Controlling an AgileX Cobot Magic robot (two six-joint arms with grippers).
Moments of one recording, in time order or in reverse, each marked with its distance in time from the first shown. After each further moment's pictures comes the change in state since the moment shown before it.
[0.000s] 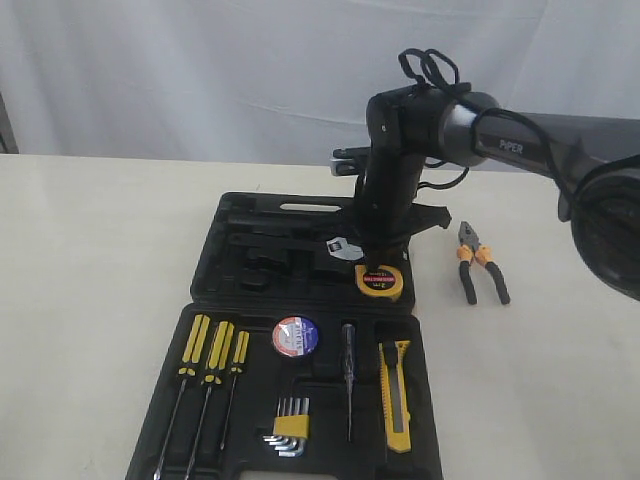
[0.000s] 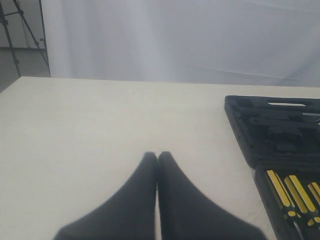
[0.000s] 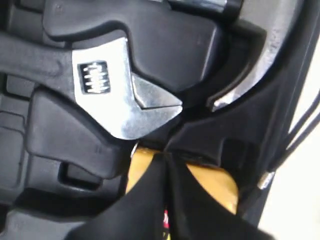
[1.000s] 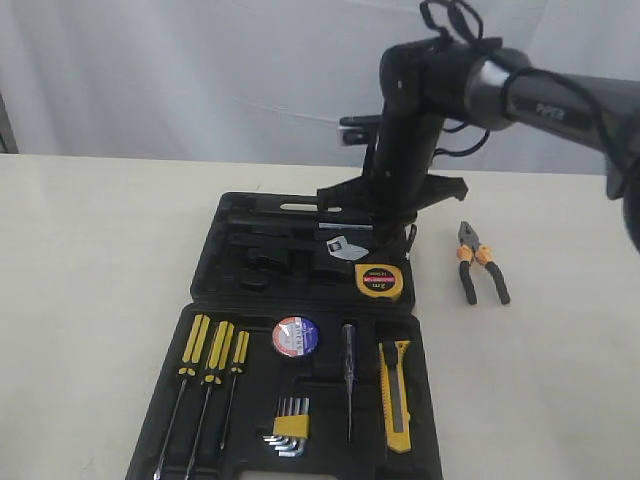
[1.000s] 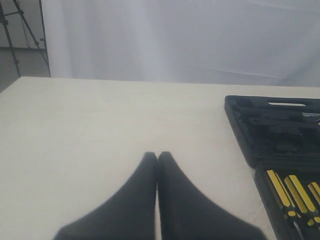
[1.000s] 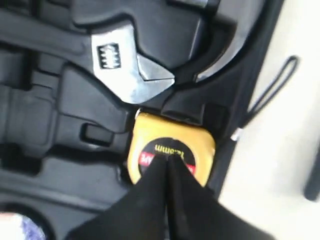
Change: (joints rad) left arm 0.000 0.000 0.000 0.000 0.000 0.000; right arm -0.002 -0.109 0.002 0.000 0.093 -0.018
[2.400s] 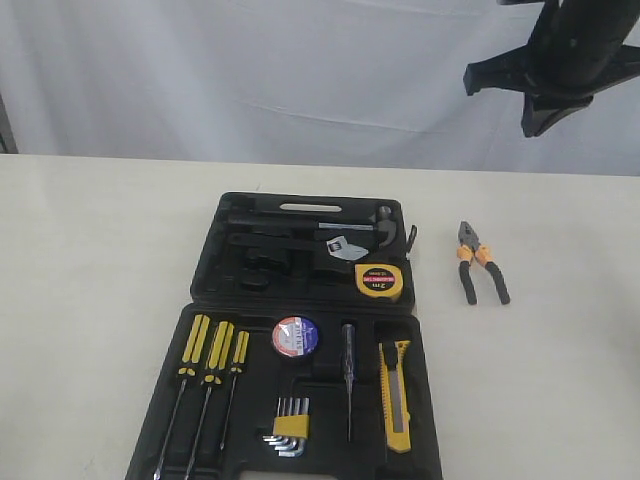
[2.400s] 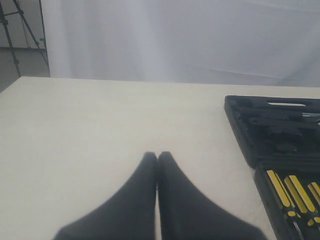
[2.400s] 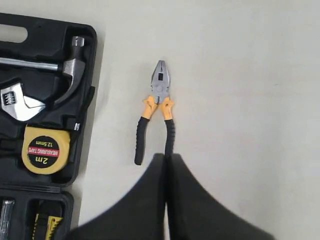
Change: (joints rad) left arm 0.000 0.000 0.000 0.000 0.000 0.000; right arm -0.221 -0.379 0.082 -0.126 0.084 -0.086
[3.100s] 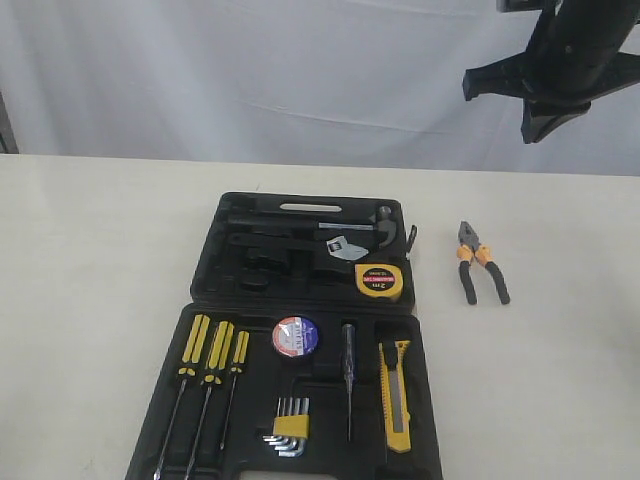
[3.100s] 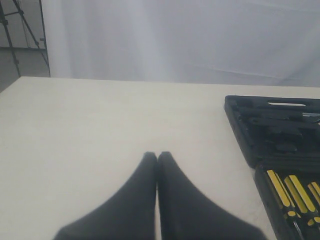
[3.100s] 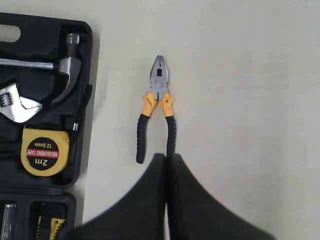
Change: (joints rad) left arm 0.000 0.000 0.000 0.000 0.000 0.000; right arm 0.000 0.009 0.005 -0.006 0.002 0.039
